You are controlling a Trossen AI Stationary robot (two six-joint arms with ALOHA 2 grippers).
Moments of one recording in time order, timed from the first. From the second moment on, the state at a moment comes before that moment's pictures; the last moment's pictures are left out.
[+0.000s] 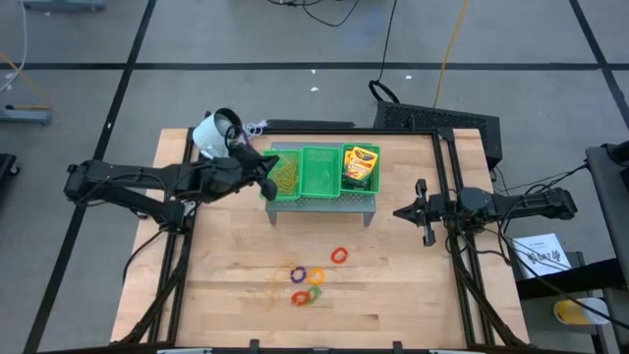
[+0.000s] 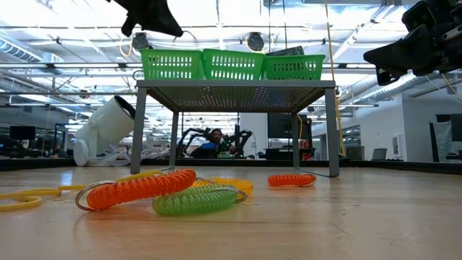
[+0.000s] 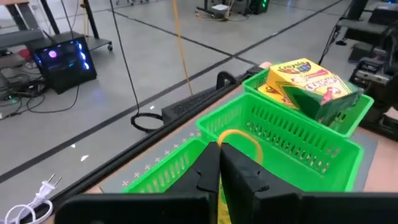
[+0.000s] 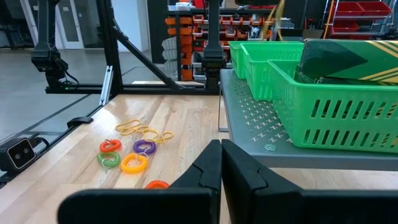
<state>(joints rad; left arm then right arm) 0.00 1.10 0.95 -0.24 -0.64 -0.31 0.11 0.15 0.10 0.03 0.05 0.01</state>
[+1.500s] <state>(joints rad) 0.00 1.19 0.95 -0.42 -0.68 -0.50 0.11 0.15 0.10 0.03 0.05 0.01</state>
